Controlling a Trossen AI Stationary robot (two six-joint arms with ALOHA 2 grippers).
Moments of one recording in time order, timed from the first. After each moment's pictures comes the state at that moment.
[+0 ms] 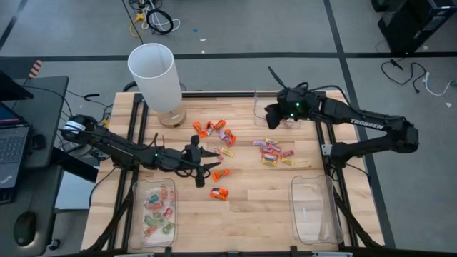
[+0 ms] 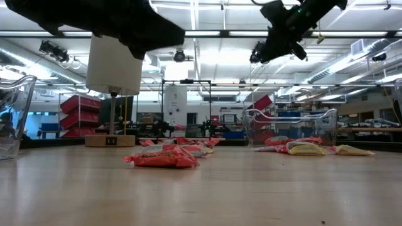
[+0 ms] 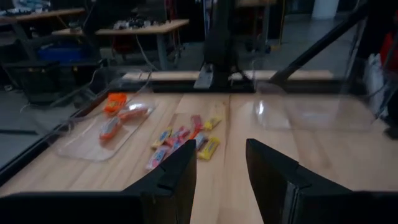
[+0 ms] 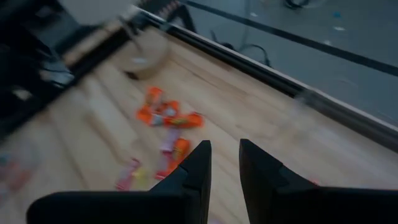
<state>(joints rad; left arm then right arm) -0.26 1.32 0.56 0.62 -0.42 -0.03 -0.36 1.12 0.98 -0.47 0.16 0.47</state>
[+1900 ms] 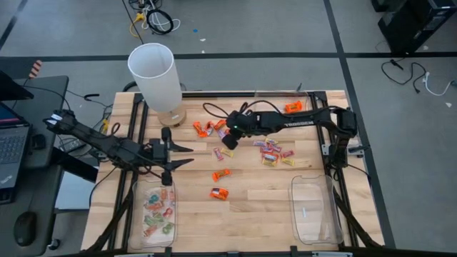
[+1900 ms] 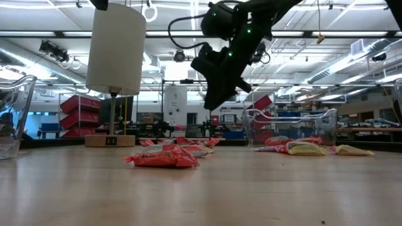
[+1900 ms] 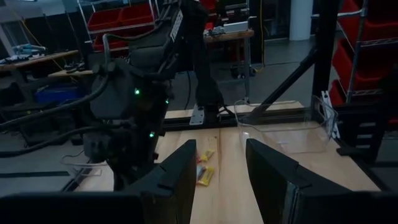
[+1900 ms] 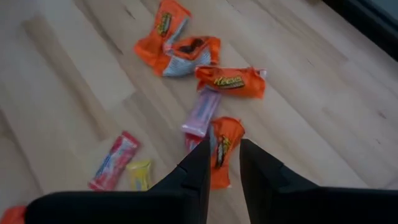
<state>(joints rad) -0.43 0.80 0.62 0.14 -0.53 0.07 -0.18 1.86 1.36 -0.46 0.25 0.44</state>
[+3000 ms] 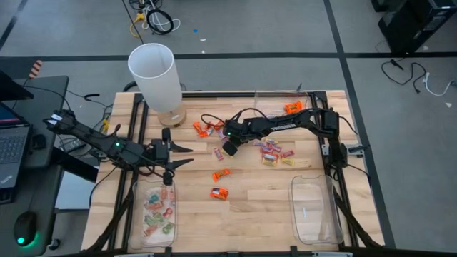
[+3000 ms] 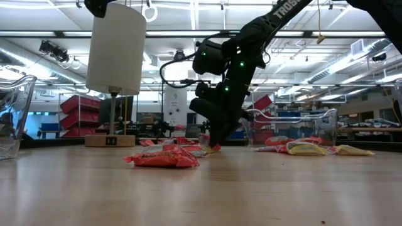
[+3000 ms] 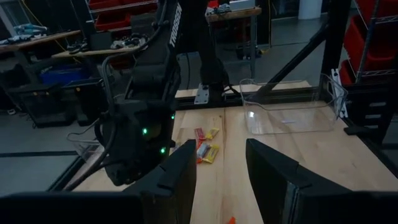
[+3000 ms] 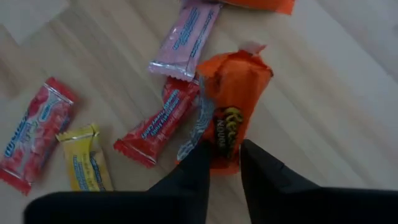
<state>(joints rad) -0.43 0.80 0.62 0.04 -0.56 0.02 -0.19 2.04 1.35 -0.47 0.19 0.49</state>
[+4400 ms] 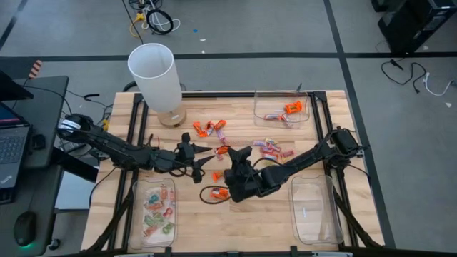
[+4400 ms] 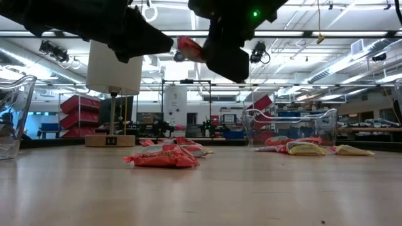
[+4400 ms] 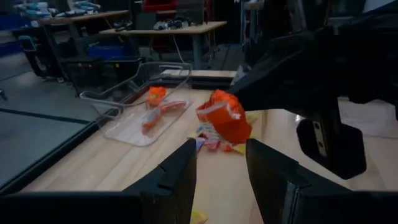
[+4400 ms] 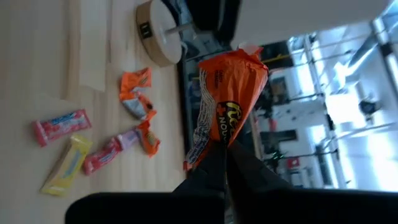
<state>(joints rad) -0.29 1.26 0.49 0.63 -0.61 -0.05 0.37 1.94 1.36 -0.25 1.25 -0.44</state>
